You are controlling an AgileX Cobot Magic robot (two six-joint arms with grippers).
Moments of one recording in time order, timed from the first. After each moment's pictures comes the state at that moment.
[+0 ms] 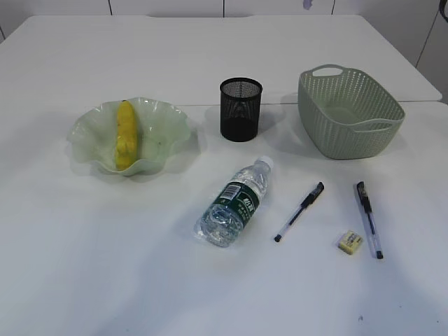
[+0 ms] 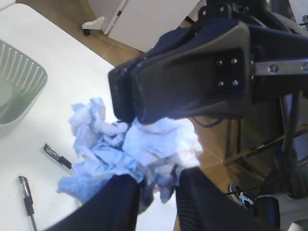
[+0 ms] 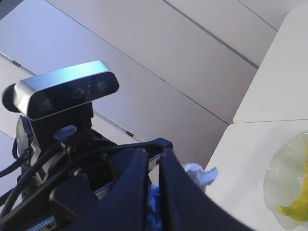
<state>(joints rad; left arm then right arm) -0.52 2.18 -2.53 -0.88 1.29 0.23 -0.08 1.62 -1.33 1.75 1.16 -0.95</state>
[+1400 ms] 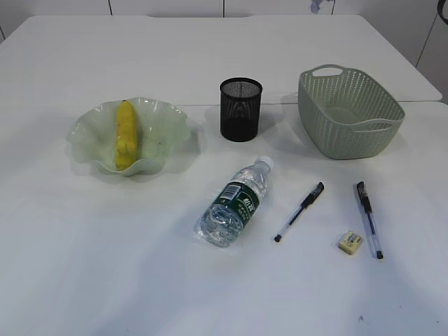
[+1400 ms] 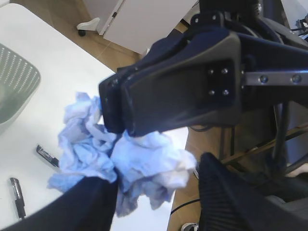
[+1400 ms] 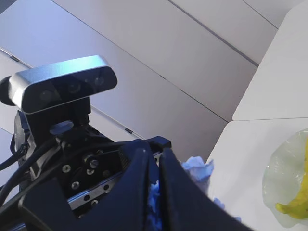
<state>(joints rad) -0.52 2.18 -2.53 -0.90 1.29 0.22 -0.07 1.62 -1.33 1.75 1.16 -0.96</state>
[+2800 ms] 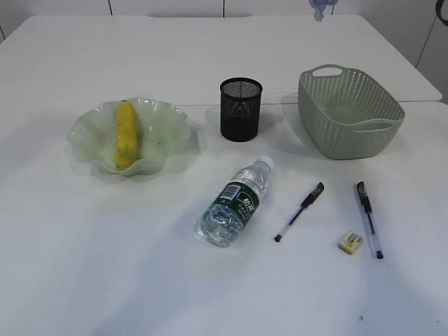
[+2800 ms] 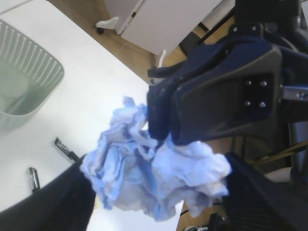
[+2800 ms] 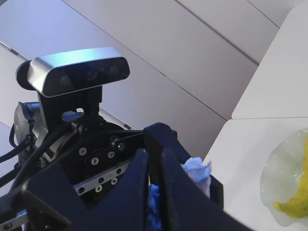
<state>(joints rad) -0.51 2.18 -2.53 -0.84 1.27 0.16 -0.07 1.62 -1.33 1.74 1.17 -0.98</state>
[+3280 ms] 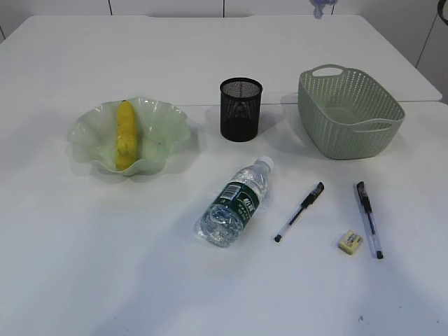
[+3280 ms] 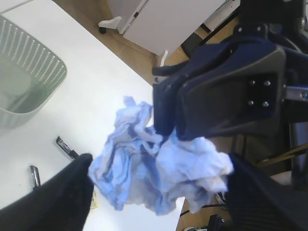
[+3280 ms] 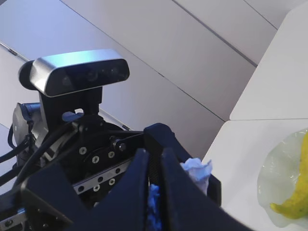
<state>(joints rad) -0.51 2.18 -2.53 -0.83 1.27 0.14 -0.08 1.62 -1.33 1.74 1.17 -0.98</state>
